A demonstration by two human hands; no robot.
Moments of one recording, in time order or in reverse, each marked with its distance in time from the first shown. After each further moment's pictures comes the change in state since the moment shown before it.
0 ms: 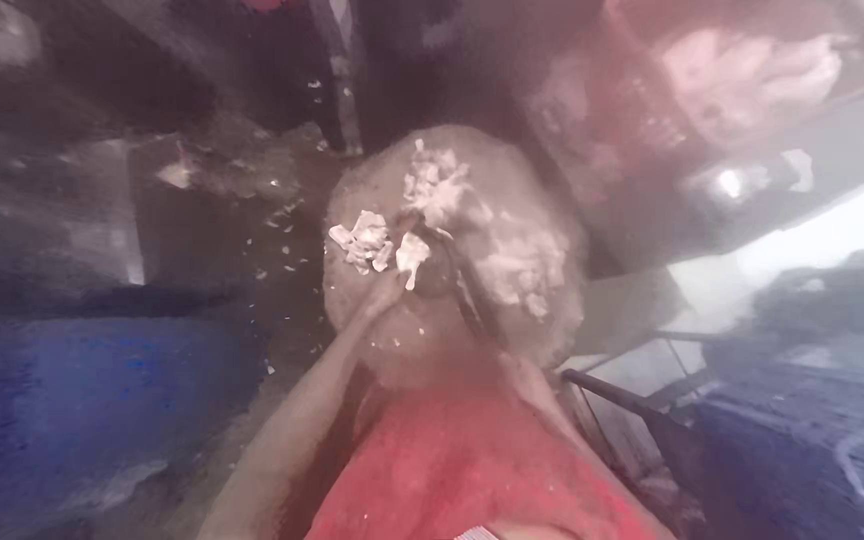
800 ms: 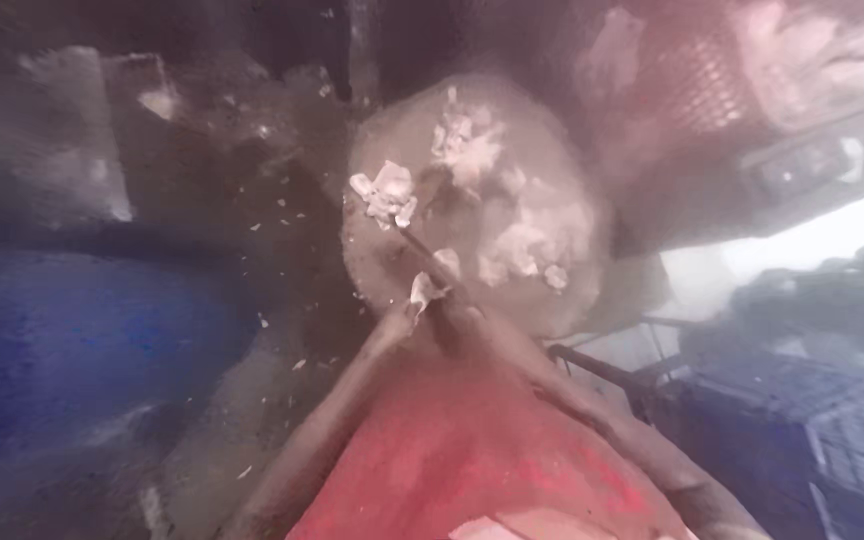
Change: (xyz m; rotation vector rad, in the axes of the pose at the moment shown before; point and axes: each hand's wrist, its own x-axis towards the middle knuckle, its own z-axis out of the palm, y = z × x) left_hand -0.099 -0.106 0.090 -0.473 -0.196 -0.135; right_hand -0.008 -0.106 0.047 -0.449 -0.182 -0.277
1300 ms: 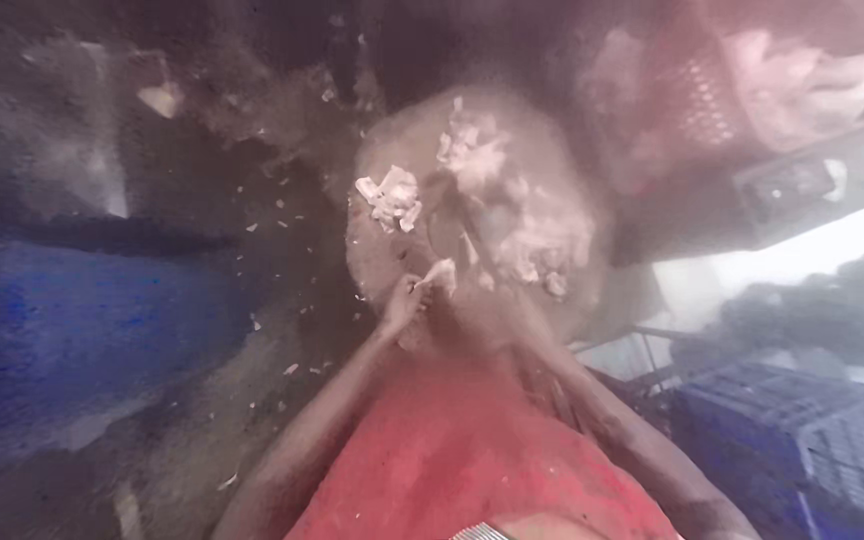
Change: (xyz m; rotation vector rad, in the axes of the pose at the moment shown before) left_hand 0.025 0.025 -0.004 -0.257 0.166 0.262; right_hand -0.014 -0.016 -0.053 0.178 0.204 -0.044
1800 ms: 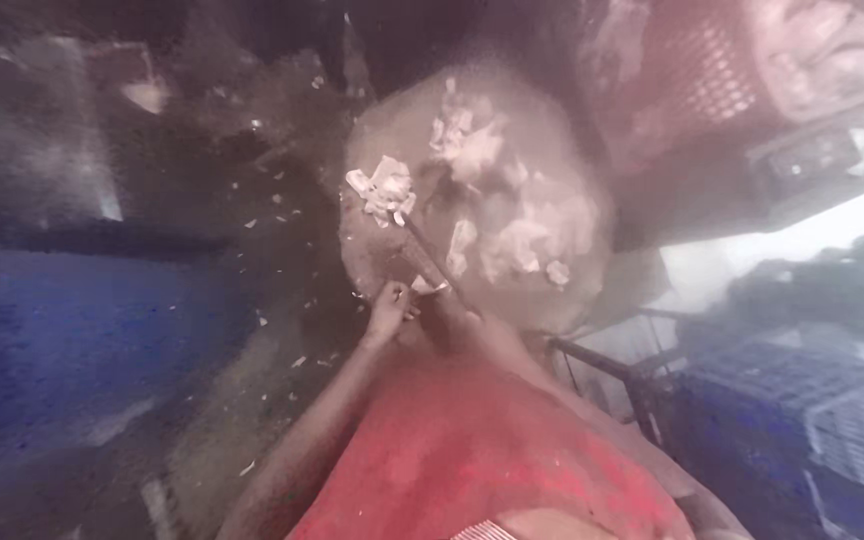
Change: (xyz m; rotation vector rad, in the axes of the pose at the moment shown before) left_hand -0.020 -0.014 -0.012 -0.065 0.061 -0.115; right_hand -0.011 0.013 0.059 -0.071 -0.192 0.130
